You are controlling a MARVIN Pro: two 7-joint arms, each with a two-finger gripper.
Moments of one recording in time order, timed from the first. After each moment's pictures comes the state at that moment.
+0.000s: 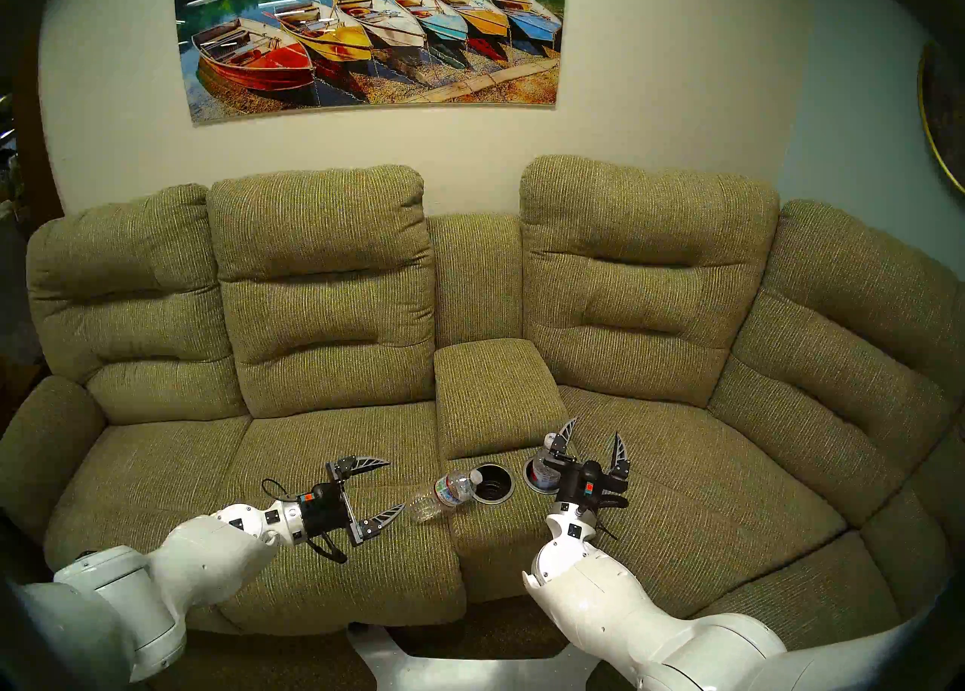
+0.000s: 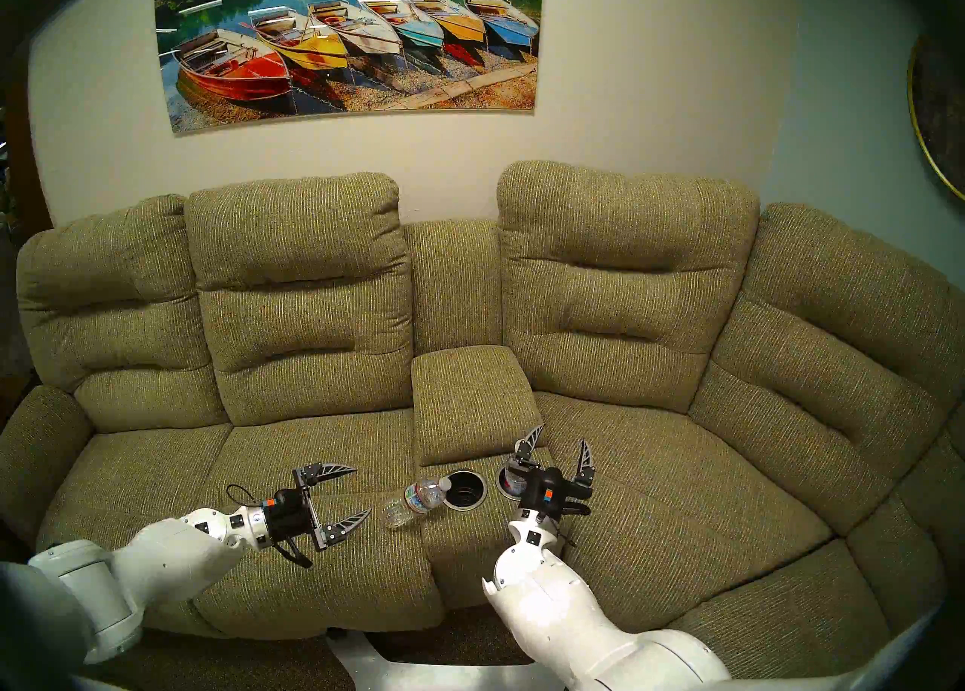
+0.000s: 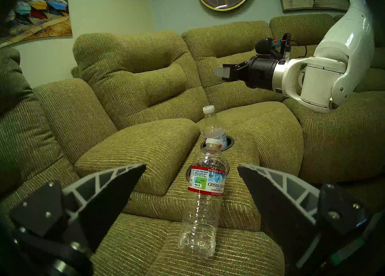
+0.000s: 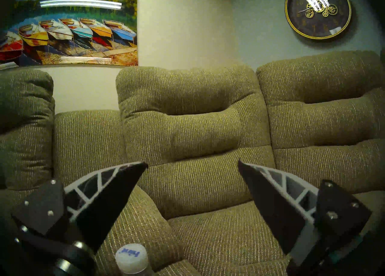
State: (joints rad) left arm 1.17 -1.00 -0.69 -0.56 -0.72 -0.95 -0.87; right arm -1.31 -1.59 1.14 -0.63 -0.07 -0.95 -0.87
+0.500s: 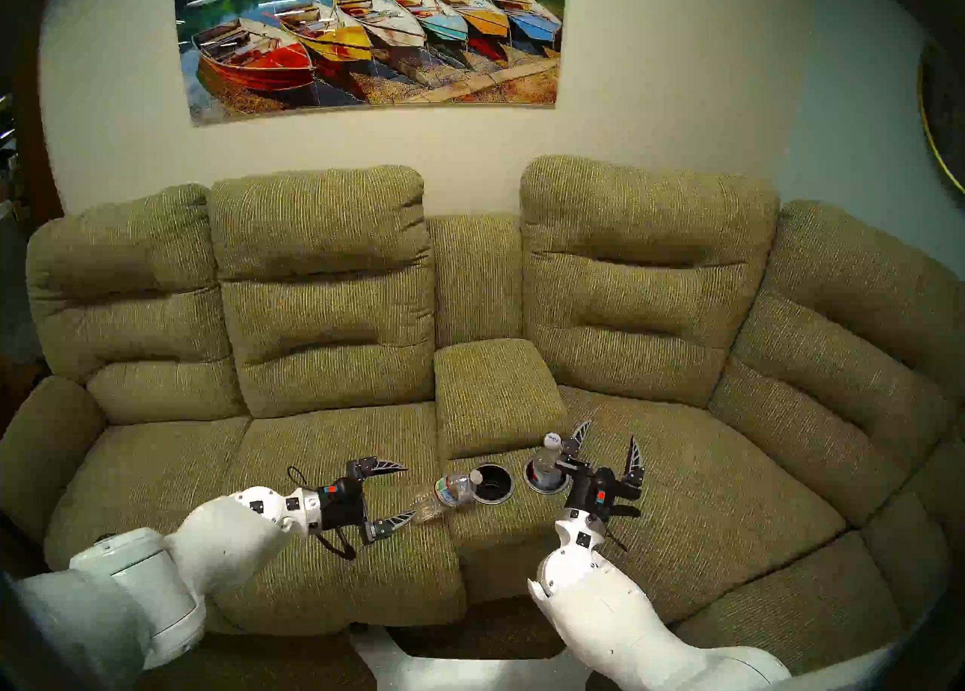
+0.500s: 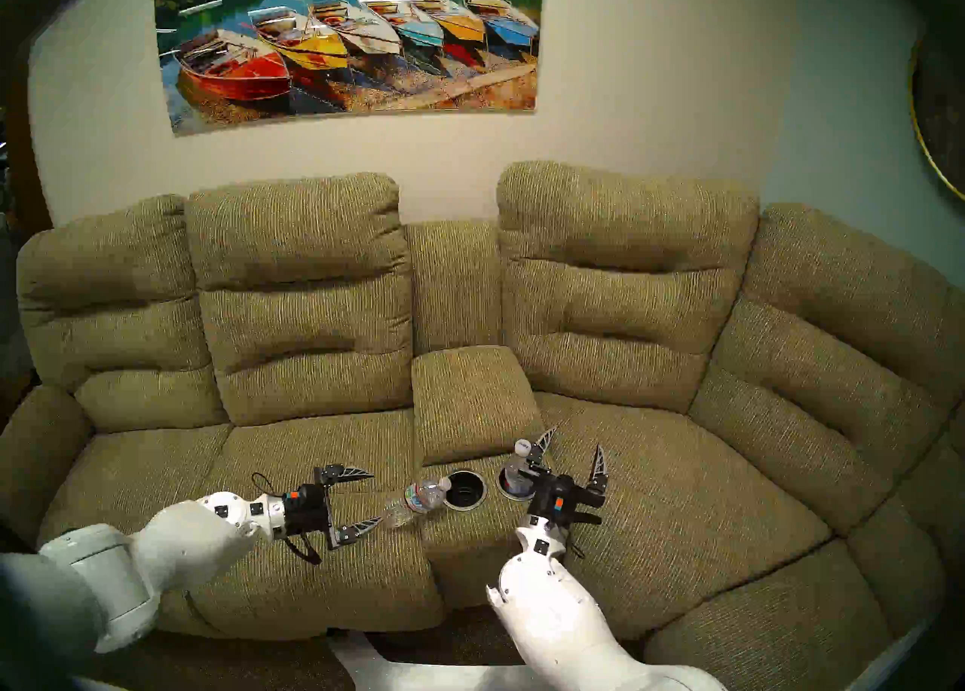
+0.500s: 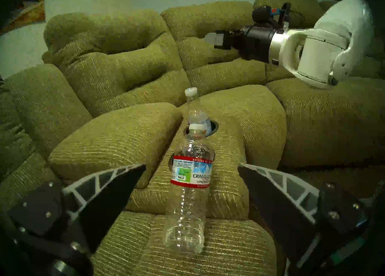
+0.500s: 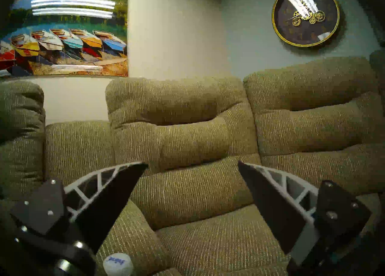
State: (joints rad) left arm 1.05 -1.08 -0.62 -0.47 -0.60 -0.84 -0.88; right arm -1.41 -1.58 1.20 -0.78 -0.13 -0.90 -0.92
